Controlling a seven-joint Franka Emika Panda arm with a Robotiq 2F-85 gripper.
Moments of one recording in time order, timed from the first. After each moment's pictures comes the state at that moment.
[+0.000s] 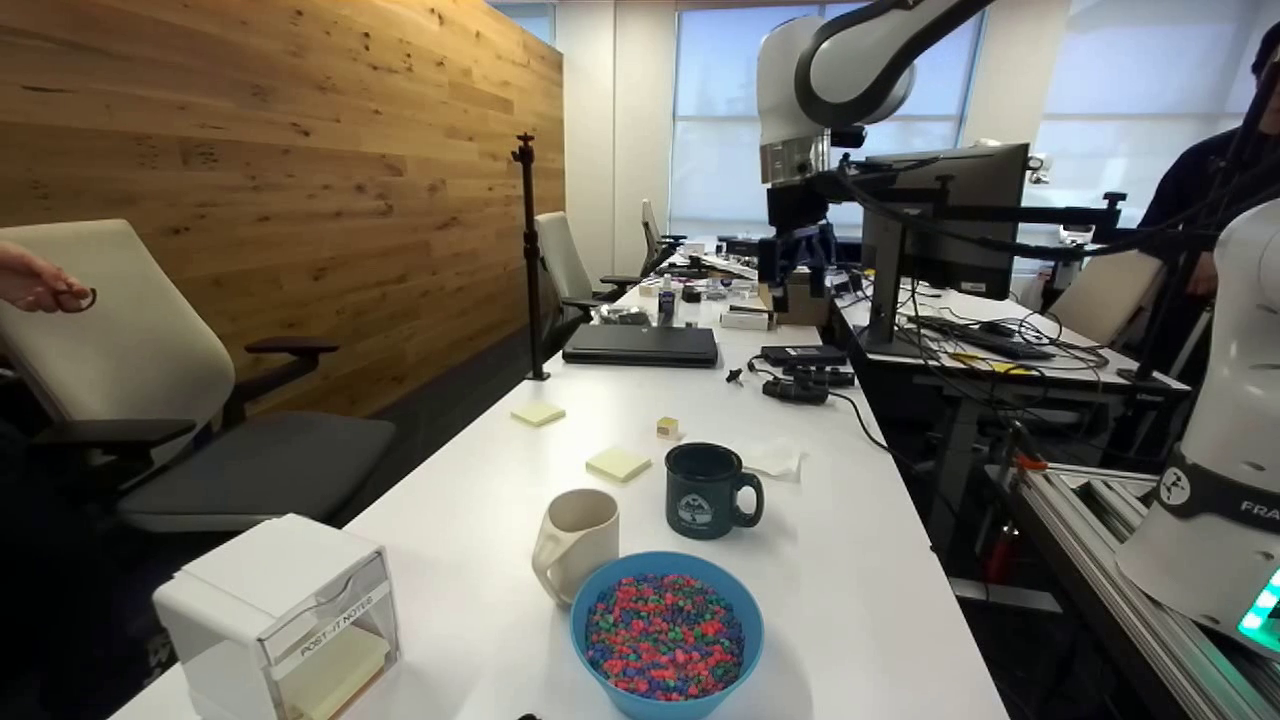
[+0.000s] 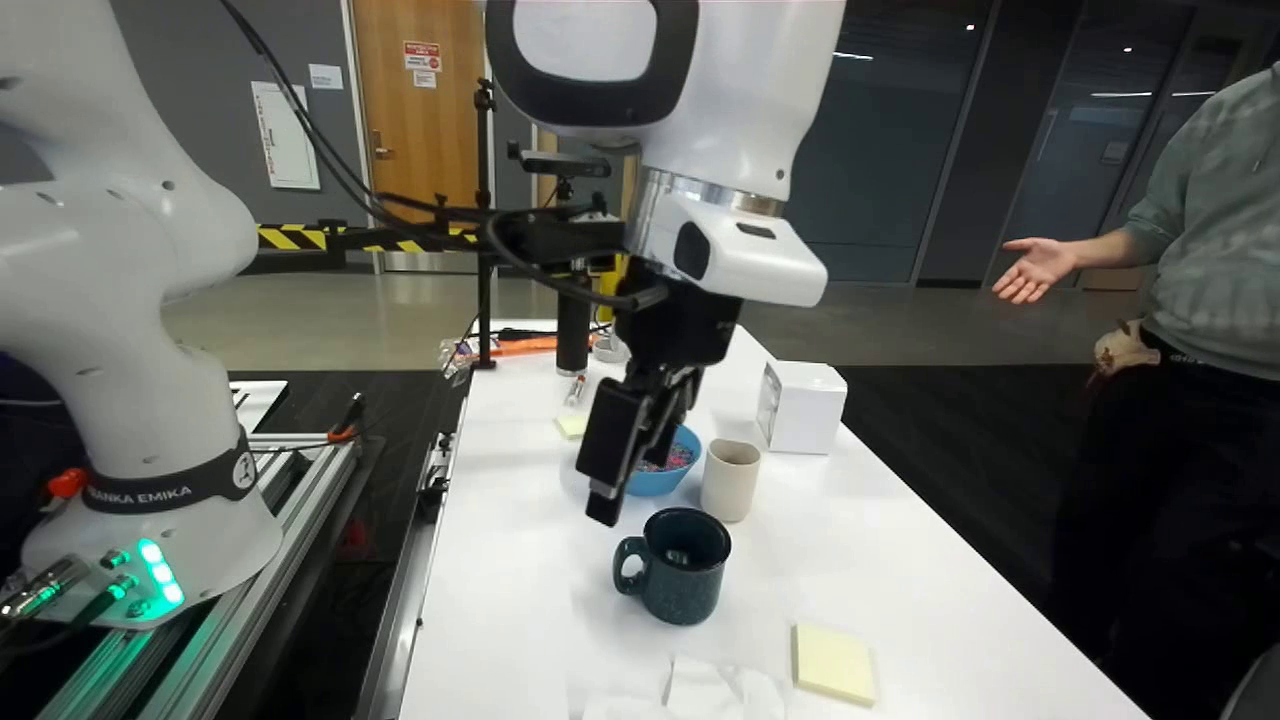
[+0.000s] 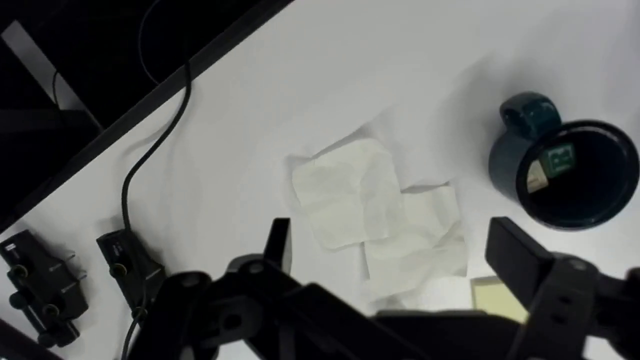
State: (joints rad) arm -0.21 -0.12 -0.19 -2.29 -0.12 2.06 0.27
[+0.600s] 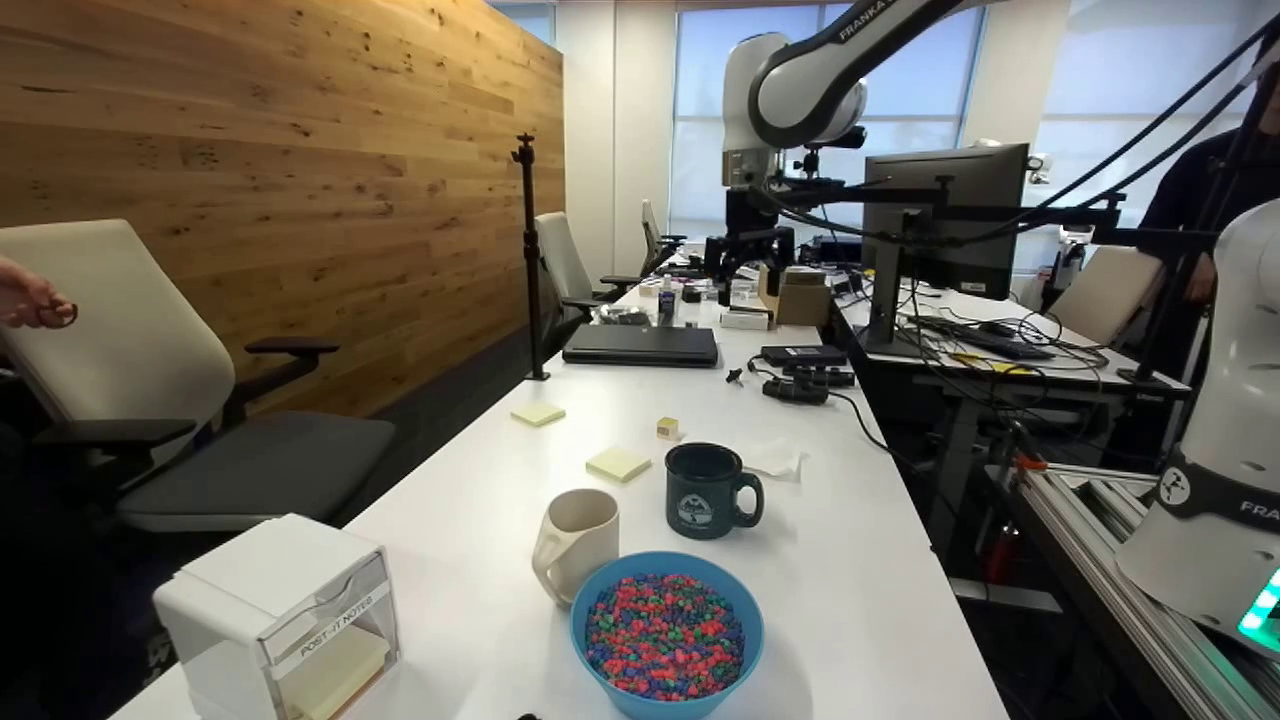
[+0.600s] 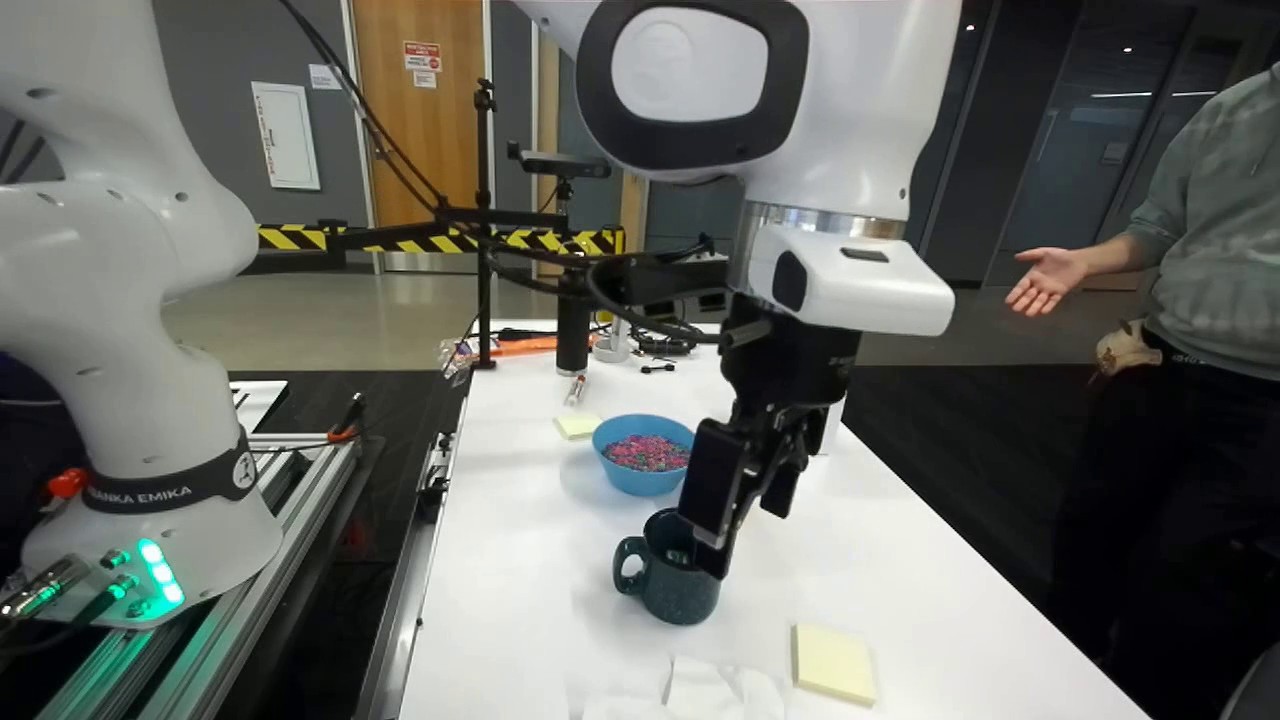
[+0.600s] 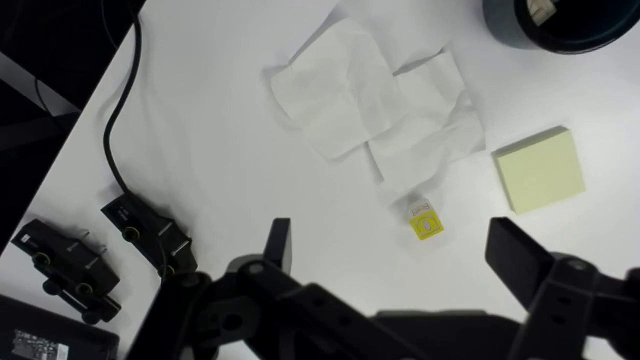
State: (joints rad) arm -0.21 0.06 -0.22 -2.12 -0.11 2.19 0.49
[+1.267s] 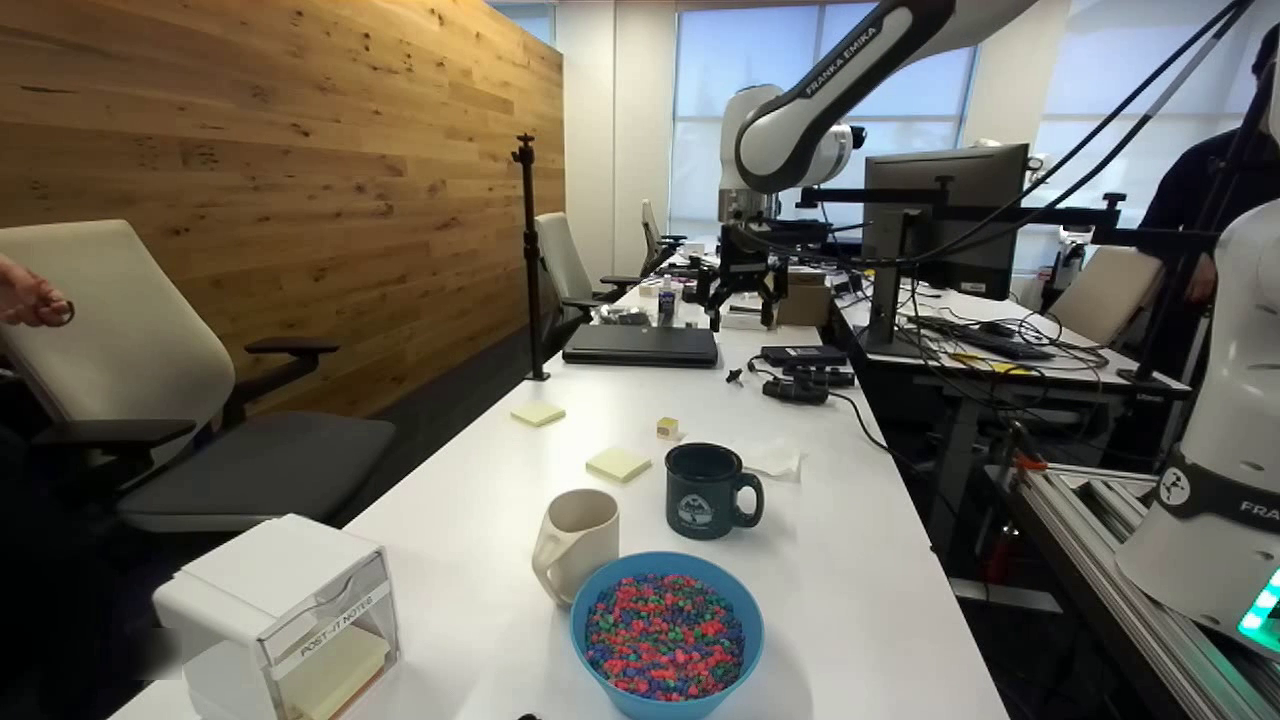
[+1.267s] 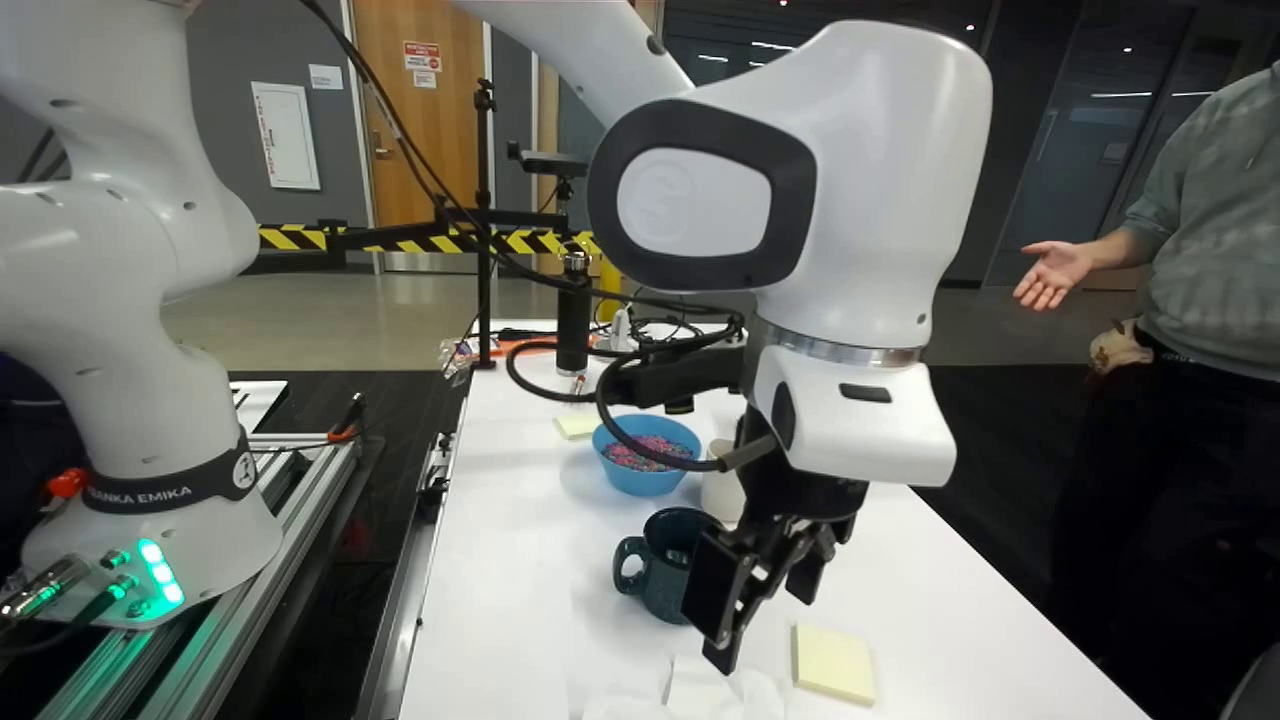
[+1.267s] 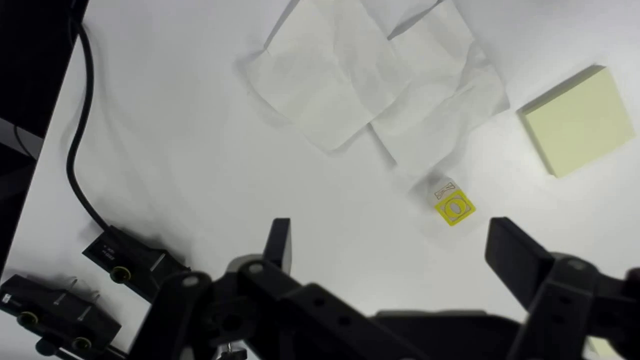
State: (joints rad) arm -0.22 0.19 -0.27 -2.11 -0.02 2.31 0.55
